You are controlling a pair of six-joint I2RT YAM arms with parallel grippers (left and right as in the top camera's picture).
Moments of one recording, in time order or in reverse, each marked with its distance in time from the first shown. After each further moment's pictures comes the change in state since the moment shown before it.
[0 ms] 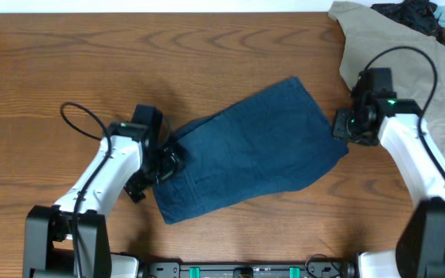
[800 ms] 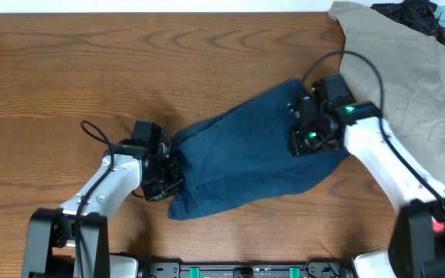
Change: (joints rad) left arm 0.016 -0.035 -0.150 0.212 0.262 0.200; right arm 0.254 0.056 -0.020 -0.037 -0.270 -0.190
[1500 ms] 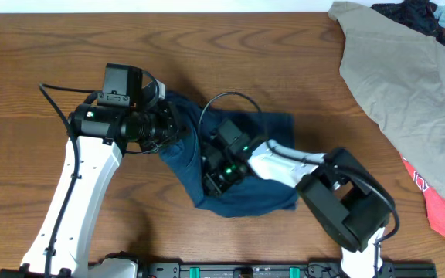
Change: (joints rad) left arm 0.004 -0.124 0.522 -0.264 0.161 -0.028; right arm 0.525 0.375 -0.001 0.518 -0.302 0.116
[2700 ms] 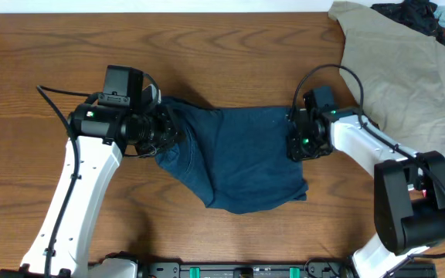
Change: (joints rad) left arm -0.011 0.000 0.005 -0.053 -0.094 -0.010; right arm -0.535 -0.202 -0.094 -0.309 0.400 -0.109
